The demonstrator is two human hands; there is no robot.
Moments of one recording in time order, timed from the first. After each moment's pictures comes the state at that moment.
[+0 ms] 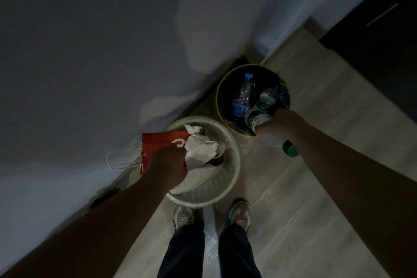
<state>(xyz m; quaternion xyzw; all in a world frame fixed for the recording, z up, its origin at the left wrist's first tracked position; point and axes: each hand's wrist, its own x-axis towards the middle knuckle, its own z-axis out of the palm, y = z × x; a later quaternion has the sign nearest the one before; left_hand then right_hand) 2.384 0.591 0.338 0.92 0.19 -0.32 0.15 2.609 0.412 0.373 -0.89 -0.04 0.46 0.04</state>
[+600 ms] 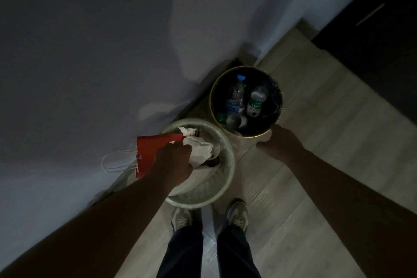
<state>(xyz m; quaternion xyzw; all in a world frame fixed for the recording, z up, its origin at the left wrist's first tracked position) 2.411 0.574 0.356 0.93 0.15 -0.32 0.13 2.575 0.373 0.367 -0.90 -0.05 0.42 0.07</state>
